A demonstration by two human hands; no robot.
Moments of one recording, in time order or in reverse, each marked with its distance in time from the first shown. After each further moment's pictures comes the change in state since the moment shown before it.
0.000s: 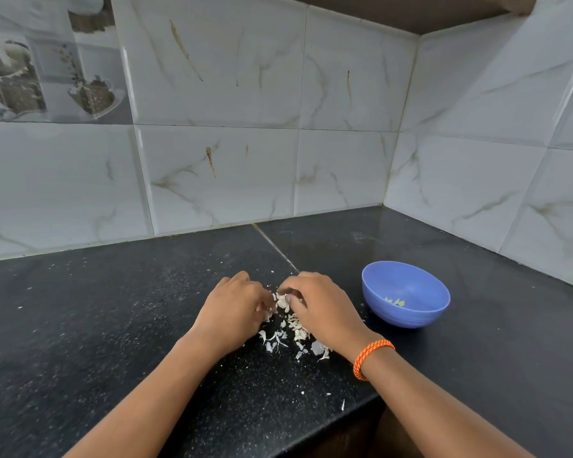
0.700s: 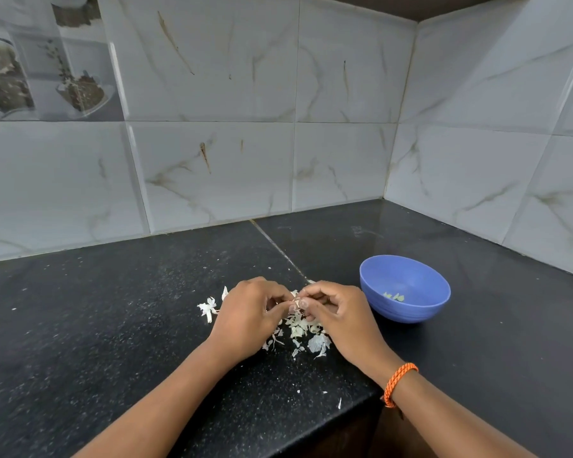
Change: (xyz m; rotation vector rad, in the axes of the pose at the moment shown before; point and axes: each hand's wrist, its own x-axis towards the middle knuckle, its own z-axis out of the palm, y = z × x) left_hand -0.001 0.034 0.007 -0.458 0.117 -0.058; right_hand -0.039 0.026 0.002 0.745 0.173 0.114
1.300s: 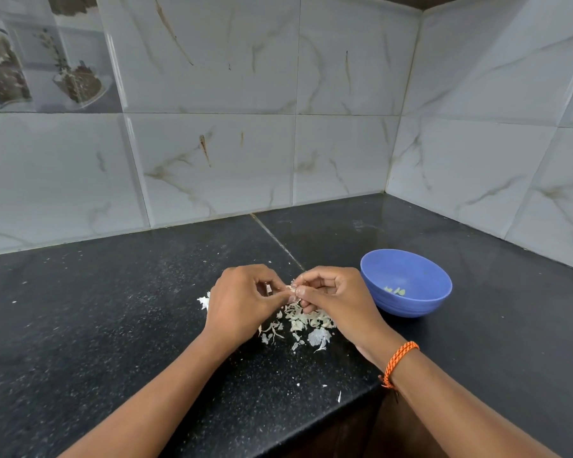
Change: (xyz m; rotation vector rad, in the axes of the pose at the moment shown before) left_hand 0.002 0.002 -0.006 -0.056 0.138 -0.122; right_hand 0.011 -0.011 -0.004 0.161 -0.037 0.132
